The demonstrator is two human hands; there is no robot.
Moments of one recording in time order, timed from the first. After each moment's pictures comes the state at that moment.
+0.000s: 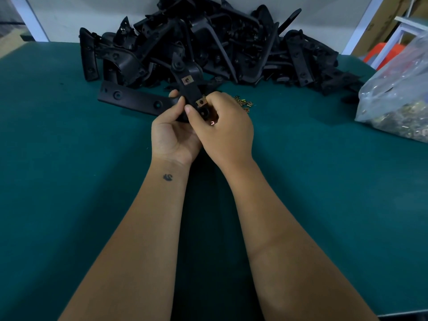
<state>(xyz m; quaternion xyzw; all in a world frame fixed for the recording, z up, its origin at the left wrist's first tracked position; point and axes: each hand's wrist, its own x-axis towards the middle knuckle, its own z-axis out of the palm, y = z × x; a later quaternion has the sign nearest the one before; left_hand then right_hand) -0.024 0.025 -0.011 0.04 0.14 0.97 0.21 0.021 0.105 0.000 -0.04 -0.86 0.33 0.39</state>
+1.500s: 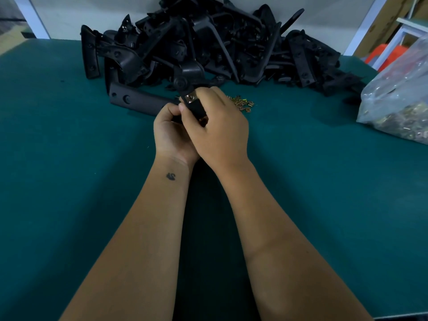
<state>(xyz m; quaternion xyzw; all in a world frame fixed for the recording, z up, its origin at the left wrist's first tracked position) -0.016 0.024 -0.005 0.01 0.19 0.96 0.23 0.018 0.091 0.001 0.01 -0.84 0.25 0.48</state>
